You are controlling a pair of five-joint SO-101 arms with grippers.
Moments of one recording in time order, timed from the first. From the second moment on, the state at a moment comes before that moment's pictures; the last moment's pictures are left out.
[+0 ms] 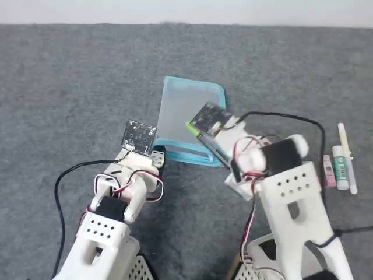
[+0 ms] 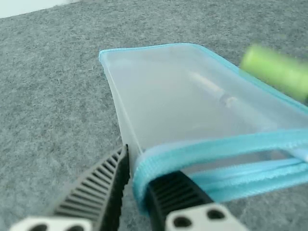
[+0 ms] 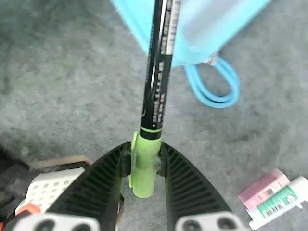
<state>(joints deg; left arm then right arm) 10.2 -64.7 84.7 28.3 2.5 -24.9 -36.5 24.2 100.4 31.3</state>
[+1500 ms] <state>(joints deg) 12.9 -64.7 84.7 27.6 2.9 -25.5 -0.4 -6.4 100.7 8.7</state>
